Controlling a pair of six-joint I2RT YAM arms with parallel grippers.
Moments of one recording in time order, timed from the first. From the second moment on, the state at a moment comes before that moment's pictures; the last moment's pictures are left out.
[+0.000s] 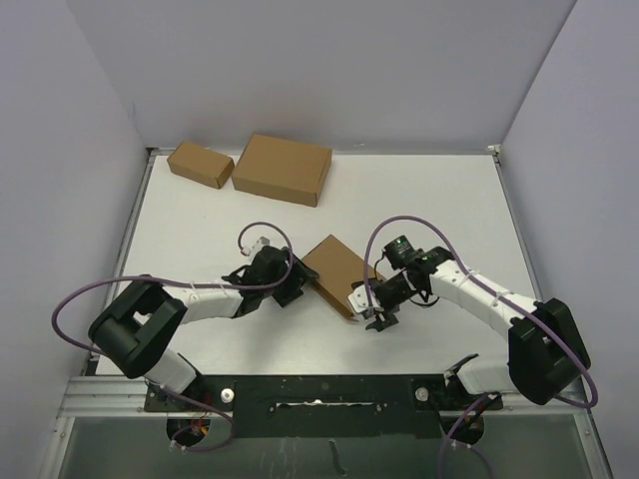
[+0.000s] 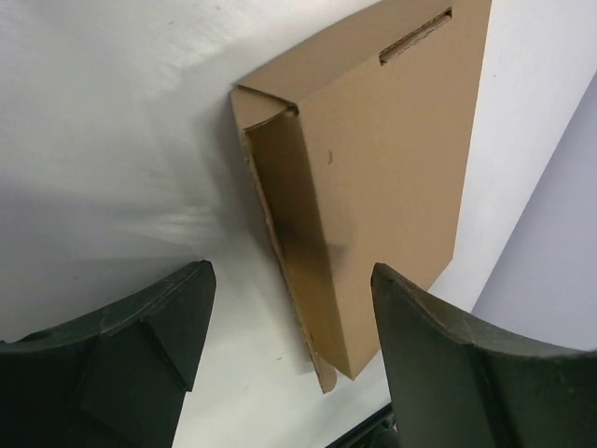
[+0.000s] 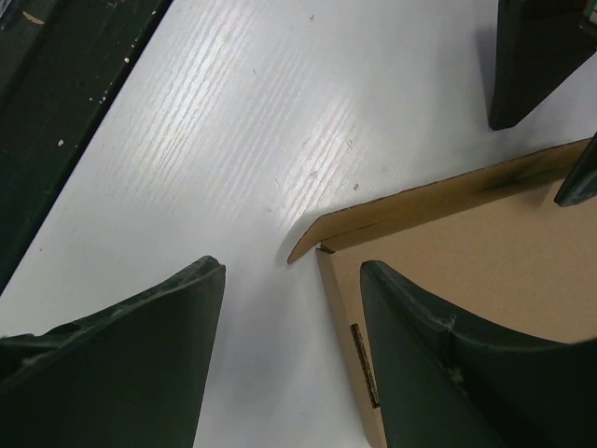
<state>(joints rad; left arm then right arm) -0.71 1.51 0.58 0.20 -0.04 -1.35 0.55 1.34 0.82 -0.81 -0.82 -1.50</state>
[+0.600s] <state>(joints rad) -0.71 1.62 0.63 0.25 -0.04 -1.41 0.63 1.34 0.80 -0.76 -0.75 -1.52</state>
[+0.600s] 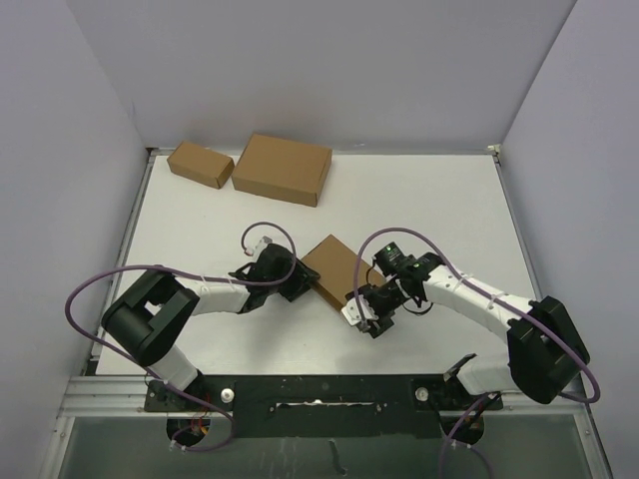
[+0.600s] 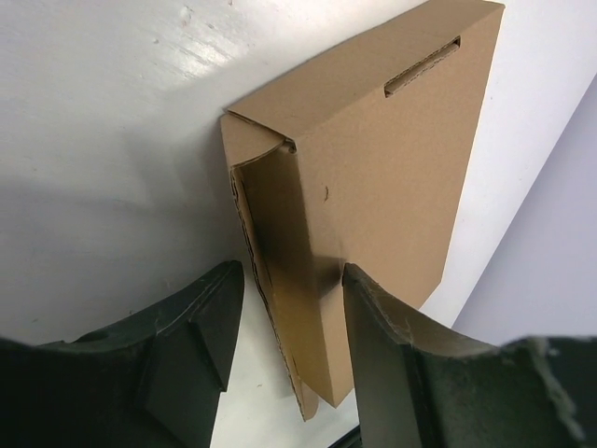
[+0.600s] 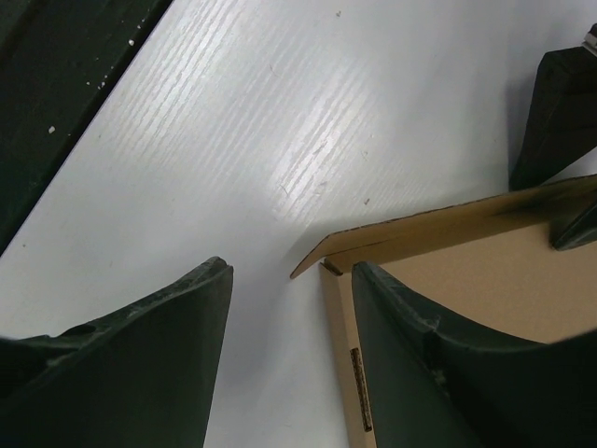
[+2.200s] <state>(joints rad) -0.69 1.63 0.61 0.29 -0.01 -1.43 0.80 1.42 0.74 -0.54 -0.46 -1.43</state>
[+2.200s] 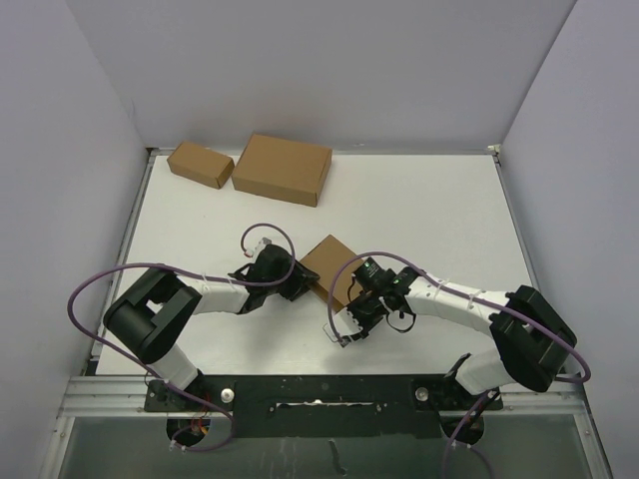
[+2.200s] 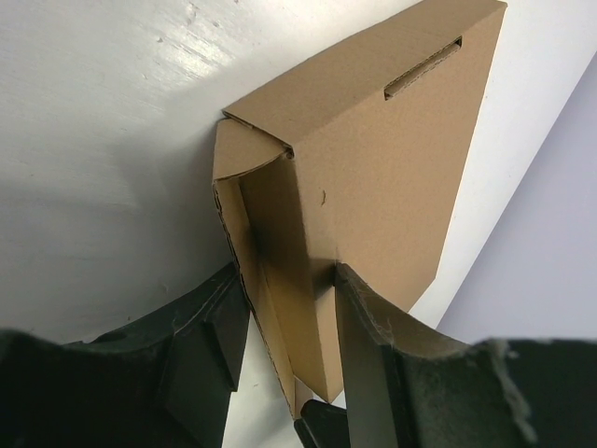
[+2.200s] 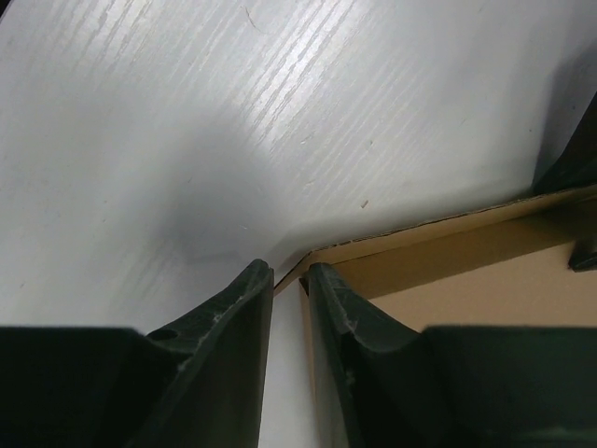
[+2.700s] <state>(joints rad) -0.69 1.63 0.61 0.30 0.00 -1.43 0.82 1.42 0.74 -0.53 -0.43 -1.40</state>
